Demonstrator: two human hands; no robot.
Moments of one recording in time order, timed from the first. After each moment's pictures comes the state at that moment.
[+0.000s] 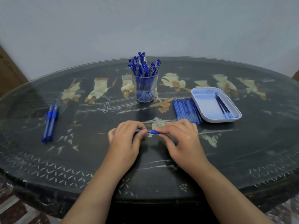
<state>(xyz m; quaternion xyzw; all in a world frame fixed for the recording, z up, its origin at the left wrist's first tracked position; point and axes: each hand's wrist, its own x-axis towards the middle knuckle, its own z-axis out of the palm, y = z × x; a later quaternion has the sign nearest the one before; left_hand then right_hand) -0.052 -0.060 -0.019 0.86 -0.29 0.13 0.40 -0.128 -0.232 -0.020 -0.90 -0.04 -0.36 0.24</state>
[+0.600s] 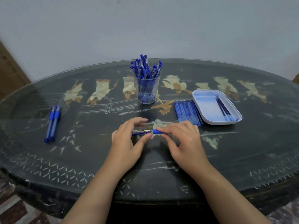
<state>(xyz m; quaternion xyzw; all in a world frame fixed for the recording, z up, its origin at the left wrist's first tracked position) -0.053 -0.060 -0.012 0.82 -0.29 0.09 0.48 -0.127 -0.233 -0.021 -0.90 -0.03 -0.36 0.24</state>
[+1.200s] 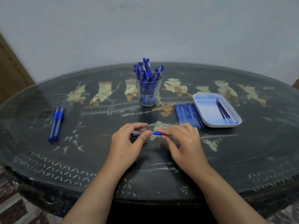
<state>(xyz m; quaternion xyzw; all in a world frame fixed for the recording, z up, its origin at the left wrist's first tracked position) -0.057 -0.059 -0.003 0.82 -0.24 0.07 0.52 -0.126 -0.233 -0.021 -0.90 -0.04 -0.37 0.23</state>
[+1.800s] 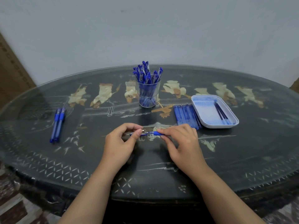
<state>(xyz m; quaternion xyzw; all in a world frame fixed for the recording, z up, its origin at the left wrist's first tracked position) -0.056 -0.051 0.003 0.80 -0.17 0.04 0.58 -0.127 -0.233 -0.021 -0.90 -0.03 -0.37 0.23</state>
